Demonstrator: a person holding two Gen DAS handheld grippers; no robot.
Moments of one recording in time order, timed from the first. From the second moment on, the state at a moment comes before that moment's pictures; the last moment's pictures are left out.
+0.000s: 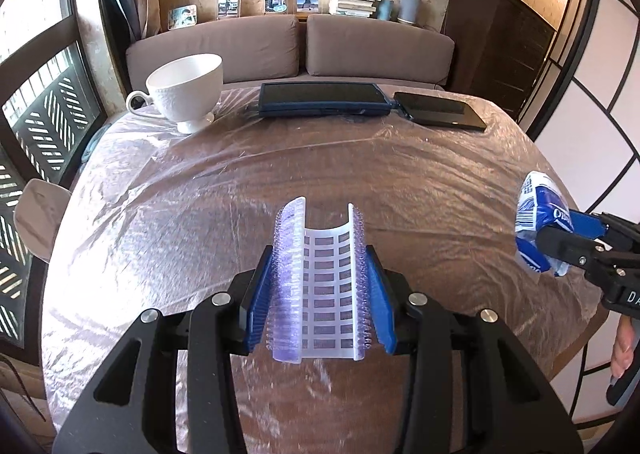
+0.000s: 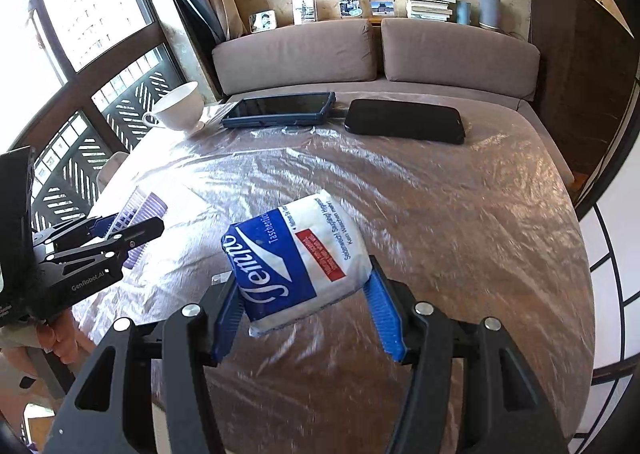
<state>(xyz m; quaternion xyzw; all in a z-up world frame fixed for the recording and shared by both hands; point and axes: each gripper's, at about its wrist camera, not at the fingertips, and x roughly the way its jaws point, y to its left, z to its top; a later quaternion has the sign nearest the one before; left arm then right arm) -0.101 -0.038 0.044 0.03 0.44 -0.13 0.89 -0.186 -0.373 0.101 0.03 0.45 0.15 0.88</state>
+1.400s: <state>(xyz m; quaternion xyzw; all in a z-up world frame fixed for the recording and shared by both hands) -0.210 -0.060 0.033 0.11 0.46 -0.14 0.87 -0.289 -0.364 0.098 -0.01 0.49 0.22 0.85</state>
